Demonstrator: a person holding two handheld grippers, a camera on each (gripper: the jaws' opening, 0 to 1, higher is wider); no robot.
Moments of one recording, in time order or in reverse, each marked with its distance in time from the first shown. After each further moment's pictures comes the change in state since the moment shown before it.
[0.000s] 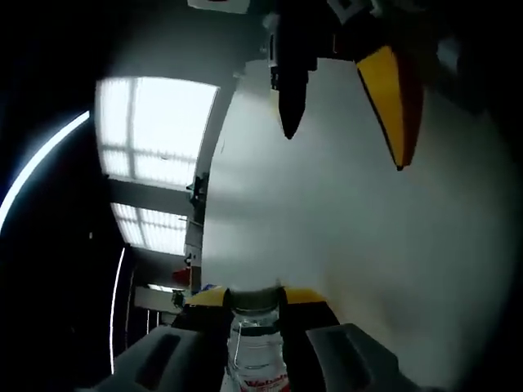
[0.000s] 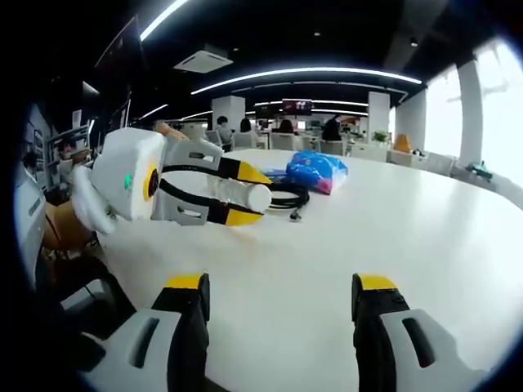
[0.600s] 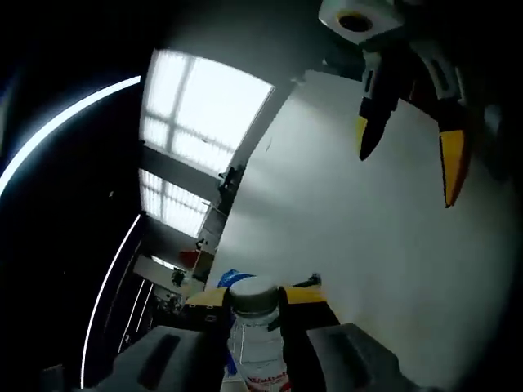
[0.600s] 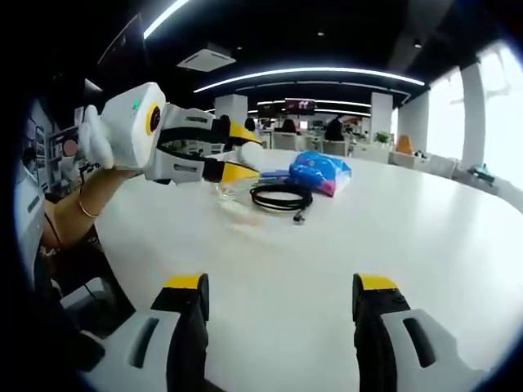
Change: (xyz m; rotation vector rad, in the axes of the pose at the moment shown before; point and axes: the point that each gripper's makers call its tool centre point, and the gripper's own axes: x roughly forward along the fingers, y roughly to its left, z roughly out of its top) left arm -0.019 0.041 -0.020 -0.254 -0.005 0.112; right arm 0.003 0.005 0.004 -0.017 0.001 0.009
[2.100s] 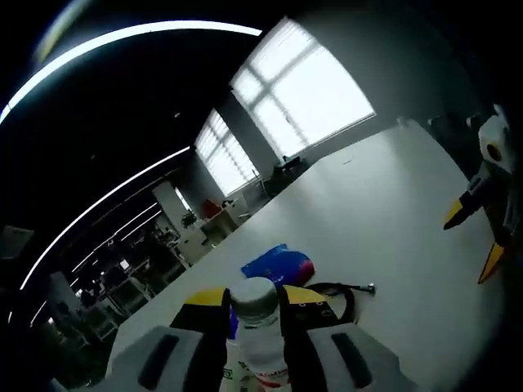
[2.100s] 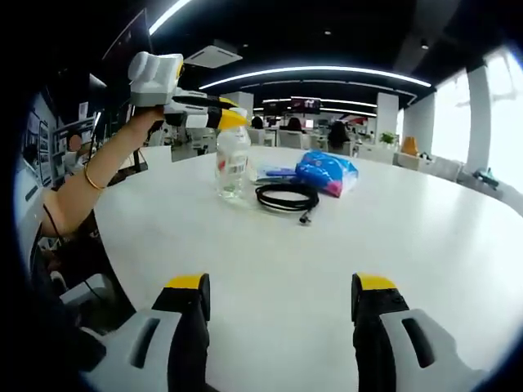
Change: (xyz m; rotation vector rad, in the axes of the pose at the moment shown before) left arm -0.022 0.115 -0.071 -0.565 0.095 0.171; right arm 0.006 0.004 0.001 -0.022 0.013 0.021
